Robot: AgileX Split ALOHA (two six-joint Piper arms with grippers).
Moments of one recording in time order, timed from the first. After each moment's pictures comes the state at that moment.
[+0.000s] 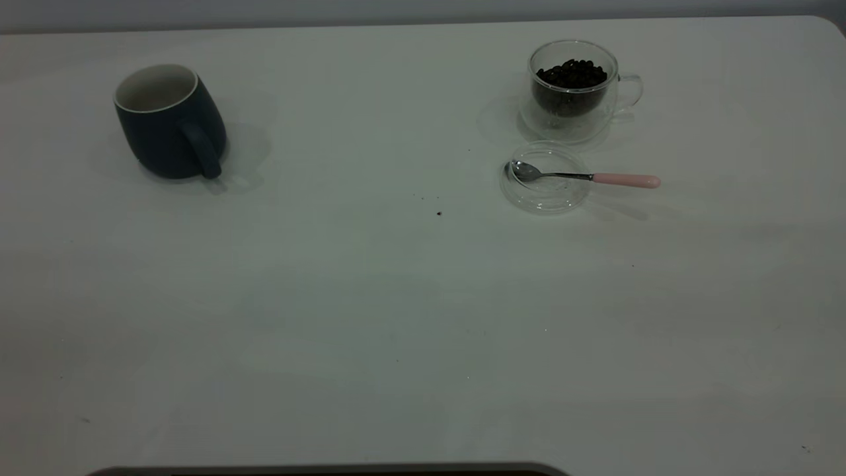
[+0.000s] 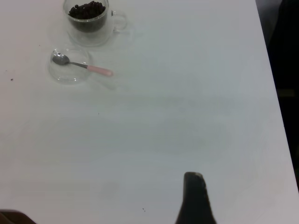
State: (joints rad) left arm -0.05 -0.02 -0.49 0.06 1.14 -0.04; right arm 0.04 0.03 -0.47 -0.02 1.13 -0.01
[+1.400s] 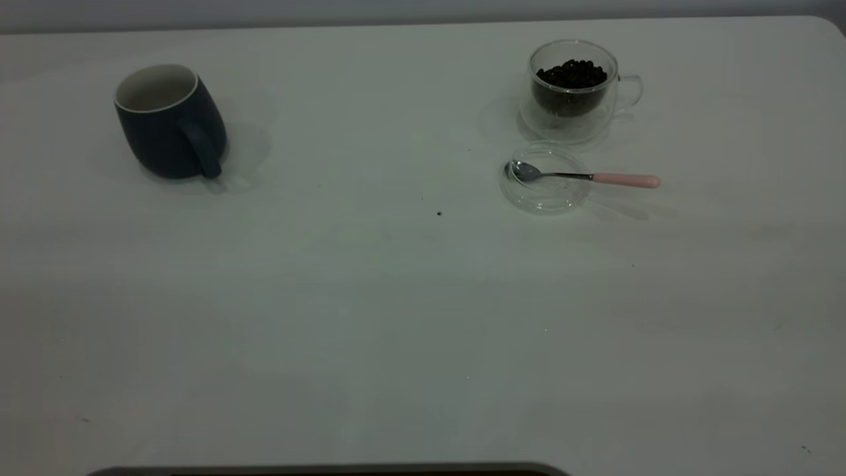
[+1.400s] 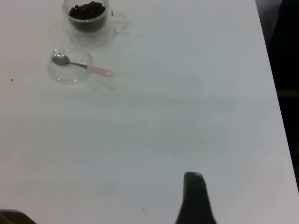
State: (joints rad) left arm -0.05 0.16 -0.63 0.01 1.12 -0.06; right arm 0.04 0.03 -0.47 -0.02 1.13 -0.01
